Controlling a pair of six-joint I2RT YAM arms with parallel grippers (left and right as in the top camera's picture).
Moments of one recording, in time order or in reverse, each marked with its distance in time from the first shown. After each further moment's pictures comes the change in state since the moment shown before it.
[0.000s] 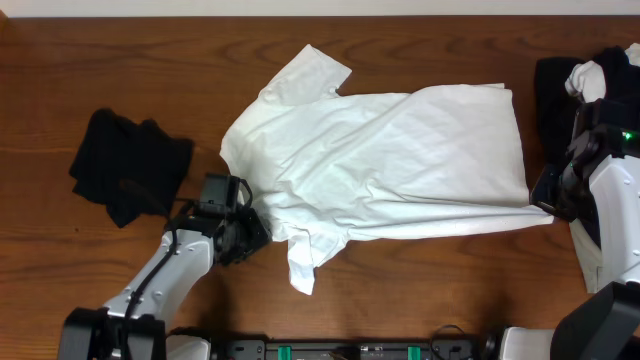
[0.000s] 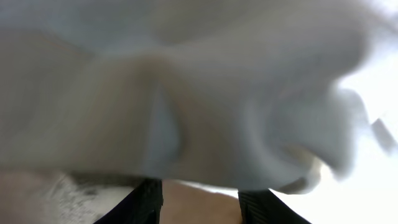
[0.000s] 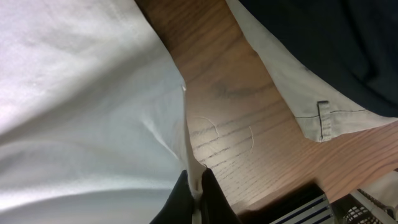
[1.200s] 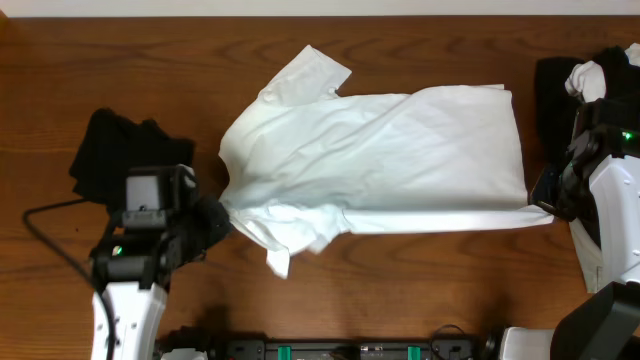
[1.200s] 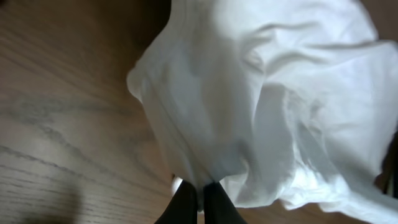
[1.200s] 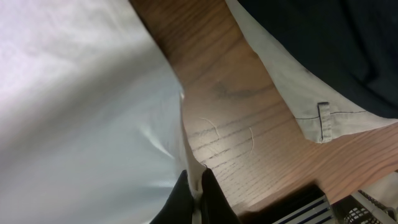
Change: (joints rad) left arm 0.201 -0.435 0.298 -0.499 -0.001 0.138; right arm 0.000 0.000 0.000 0.004 0.000 0.000
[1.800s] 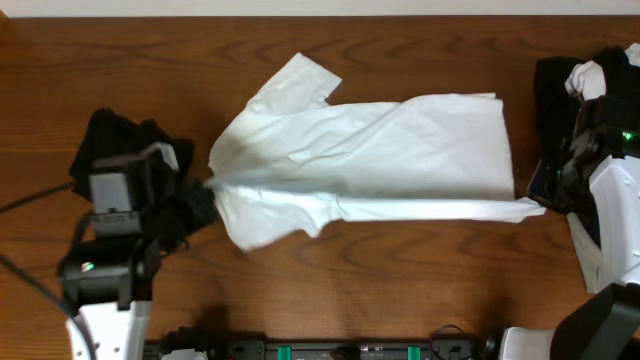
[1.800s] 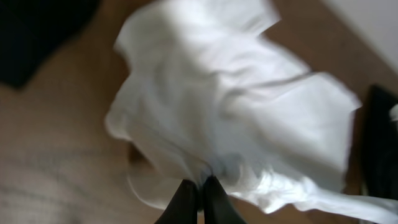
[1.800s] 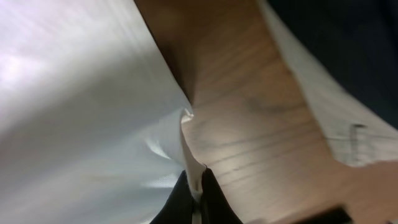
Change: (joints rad) left arm 0.043 -0.014 0.224 -0.045 0.019 0.095; right arm 0.000 -0.013 0.001 0.049 -0.126 -0.050
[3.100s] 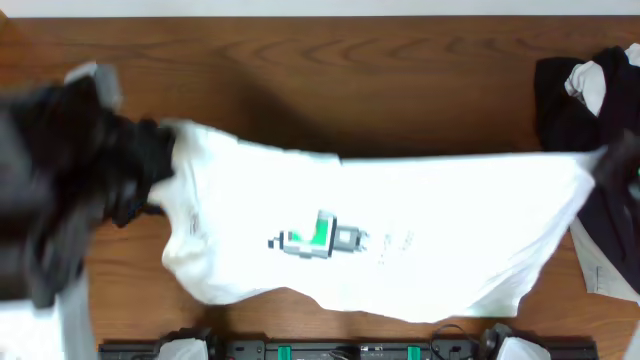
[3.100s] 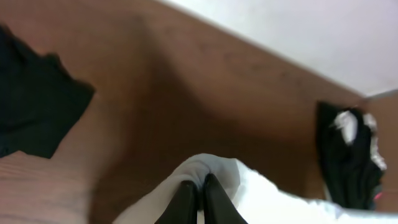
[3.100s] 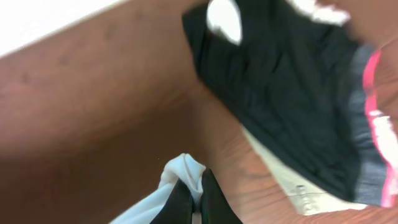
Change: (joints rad) left arm 0.003 0.376 0.843 -0.392 -0.001 0.112; right arm -0.042 -0.257 0.423 -0.117 -0.058 -0.045
